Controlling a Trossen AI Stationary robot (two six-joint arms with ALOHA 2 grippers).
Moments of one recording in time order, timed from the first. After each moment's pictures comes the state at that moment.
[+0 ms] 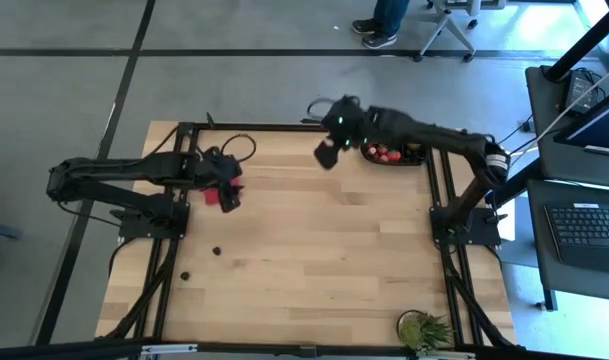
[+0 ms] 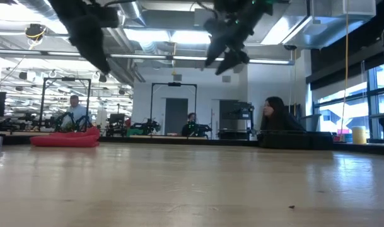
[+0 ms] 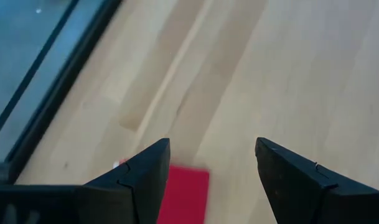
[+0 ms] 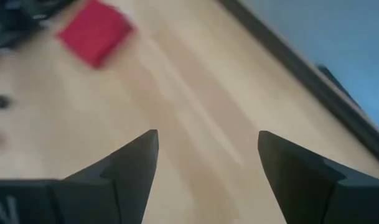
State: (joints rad) left arm 0.14 0.99 0.87 -0.86 -0.32 -0.20; right arm -0.40 1.70 1.56 -0.73 0.02 0.27
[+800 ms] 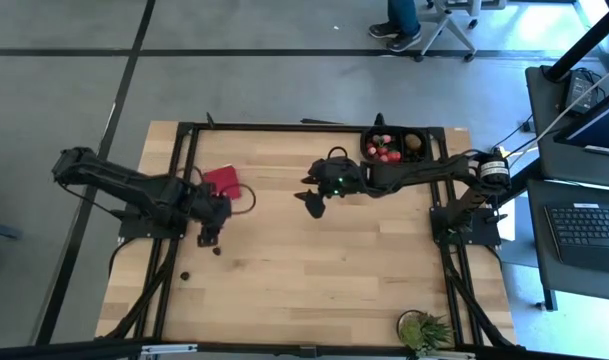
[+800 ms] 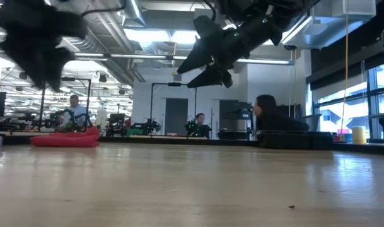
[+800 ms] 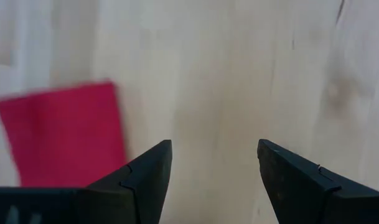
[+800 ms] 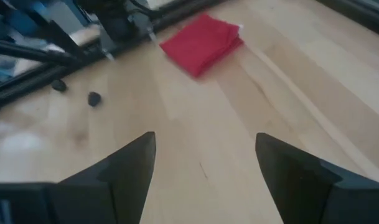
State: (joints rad) left arm -0.22 0.99 0.74 -1.04 -0.19 -0.36; right arm -0.11 1.69 1.06 0.09 0.02 0.36
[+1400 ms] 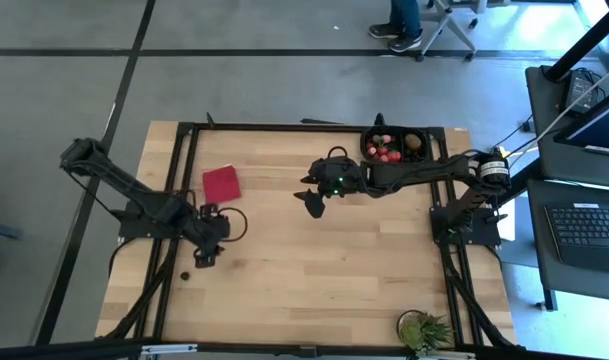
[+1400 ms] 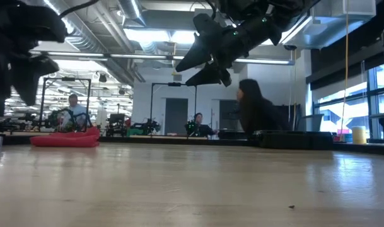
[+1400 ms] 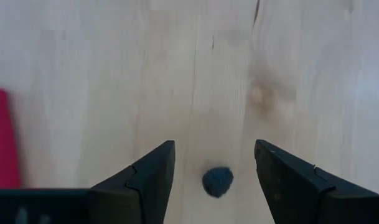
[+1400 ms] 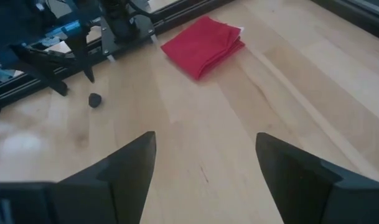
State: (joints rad) left arm -0.49 0.99 0.60 -0.79 -0.17 -0.60; right arm -0.11 1.69 1.06 0.11 0.02 0.35
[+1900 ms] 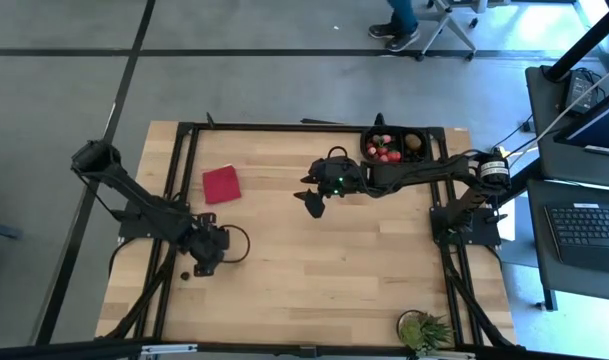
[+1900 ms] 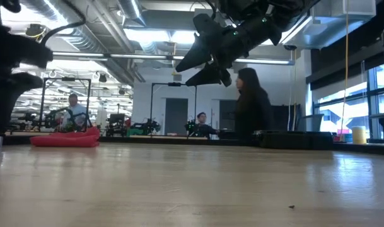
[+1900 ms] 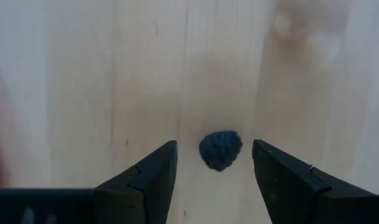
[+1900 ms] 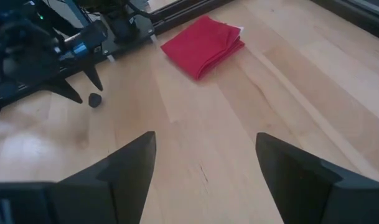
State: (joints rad) left arm -0.61 1.20 0.58 -0.79 -0.17 -0.71; right arm -0.11 1.69 1.06 0.11 0.02 0.35
